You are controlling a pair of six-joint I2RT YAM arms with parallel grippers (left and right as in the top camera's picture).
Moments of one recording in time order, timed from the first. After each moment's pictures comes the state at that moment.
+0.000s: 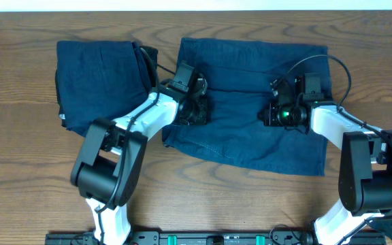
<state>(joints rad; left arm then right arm) -0.44 1.98 1.22 -0.46 0.34 -0.36 0.06 1.85 0.93 -0.27 -0.53 0.14</state>
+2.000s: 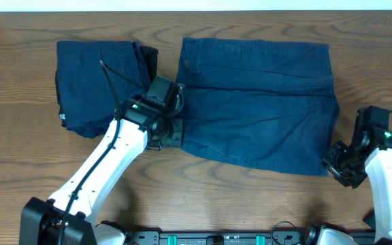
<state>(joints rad) -0.42 1.49 1.10 -0.97 0.13 -0.35 -0.29 1.27 0.83 -1.11 0.00 0.57</state>
